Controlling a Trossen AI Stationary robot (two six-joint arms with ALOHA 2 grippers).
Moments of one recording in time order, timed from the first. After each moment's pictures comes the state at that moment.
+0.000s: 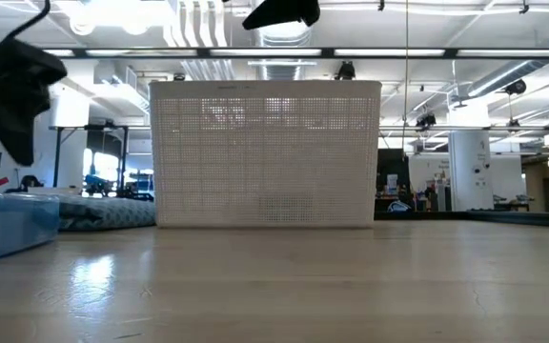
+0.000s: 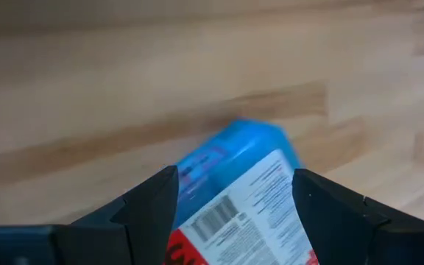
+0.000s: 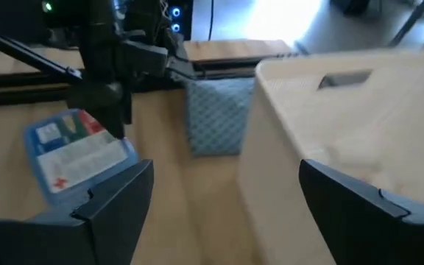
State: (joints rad) left arm -0.62 0.90 0.52 -0.78 -0.31 -1.99; right arm 0.14 1.73 1.58 -0.40 0.37 0.15
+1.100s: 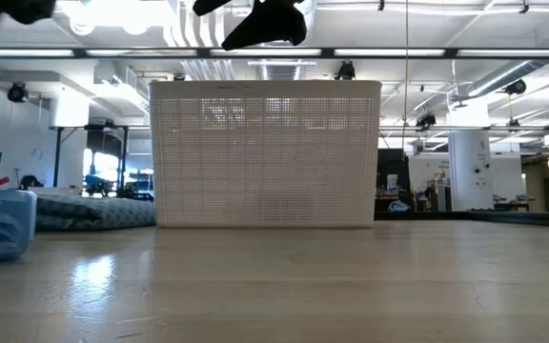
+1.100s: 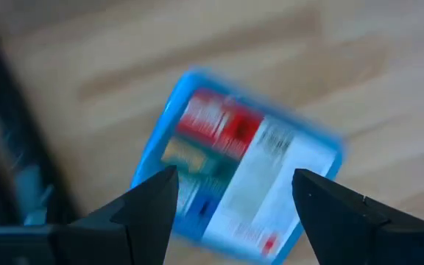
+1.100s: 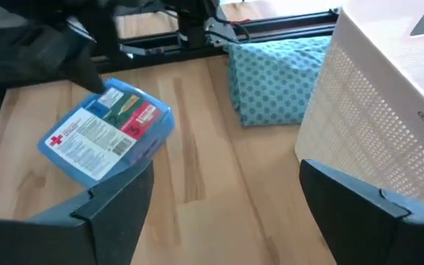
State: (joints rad) left arm -0.68 1.37 1.15 -1.28 -0.16 -1.93; right arm 0.19 1.85 1.61 -0.40 0.30 0.30
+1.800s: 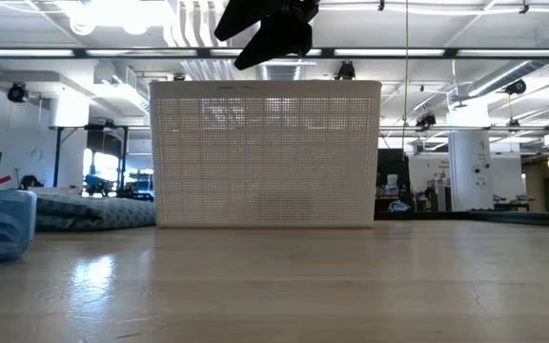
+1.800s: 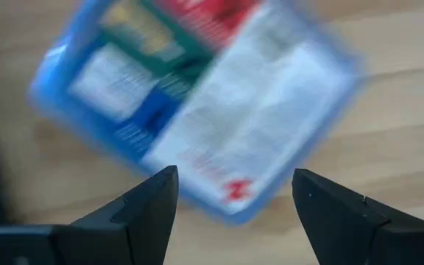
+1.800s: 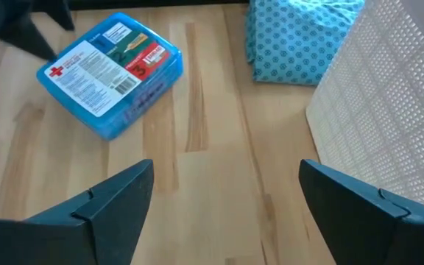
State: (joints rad) left arm -0.88 1.60 1.21 -1.11 -0.15 -2.34; right arm 0.19 1.85 1.60 -0.52 0.22 0.22
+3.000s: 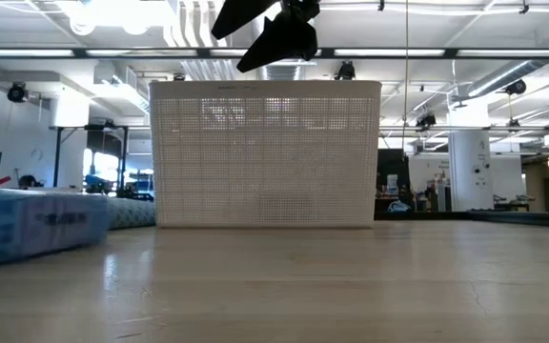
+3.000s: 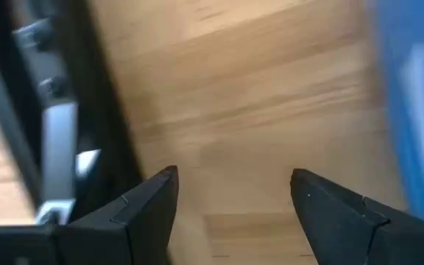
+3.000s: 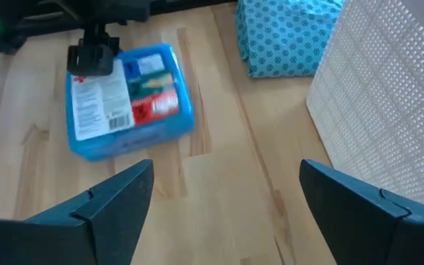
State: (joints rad) left arm -0.84 1.58 0.81 -1.00 0.15 -2.15; right arm 0.19 1.85 1.60 -0.52 0.24 0.34
